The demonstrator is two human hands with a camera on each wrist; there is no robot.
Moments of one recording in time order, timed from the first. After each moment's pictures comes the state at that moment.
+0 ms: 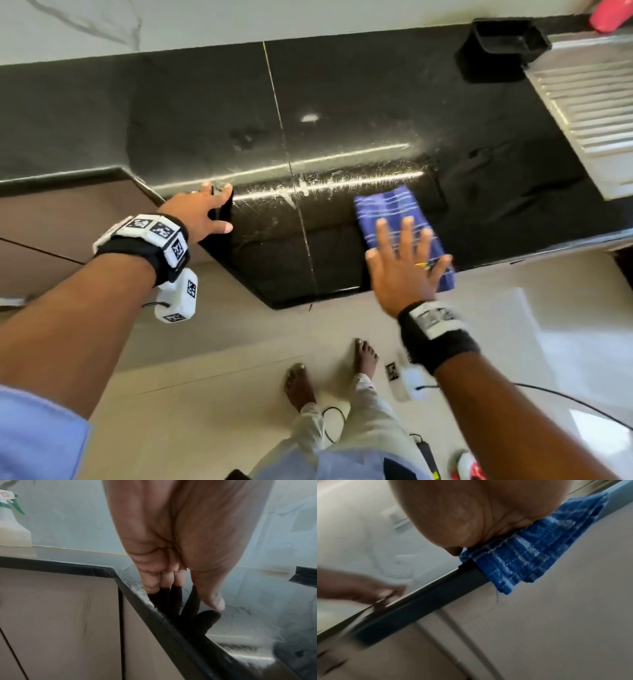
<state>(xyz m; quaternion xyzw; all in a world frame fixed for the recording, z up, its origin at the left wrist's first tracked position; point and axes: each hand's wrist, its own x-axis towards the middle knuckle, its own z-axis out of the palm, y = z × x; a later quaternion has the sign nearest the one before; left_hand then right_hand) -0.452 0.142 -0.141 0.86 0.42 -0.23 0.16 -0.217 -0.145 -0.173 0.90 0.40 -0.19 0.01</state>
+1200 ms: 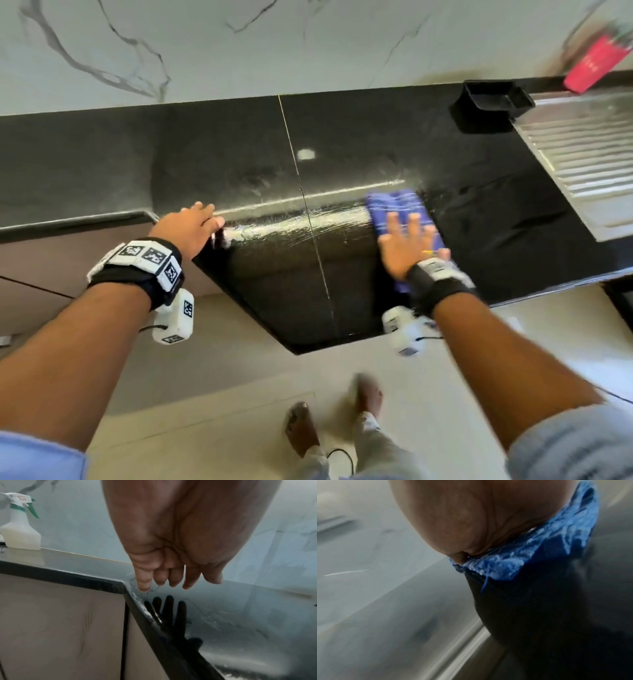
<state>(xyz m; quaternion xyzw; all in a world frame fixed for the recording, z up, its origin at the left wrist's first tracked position) -0.464 0.172 -0.102 0.82 0.51 -0.14 0.22 -0.162 -0.042 -0.161 0.92 0.31 -0.24 0.00</state>
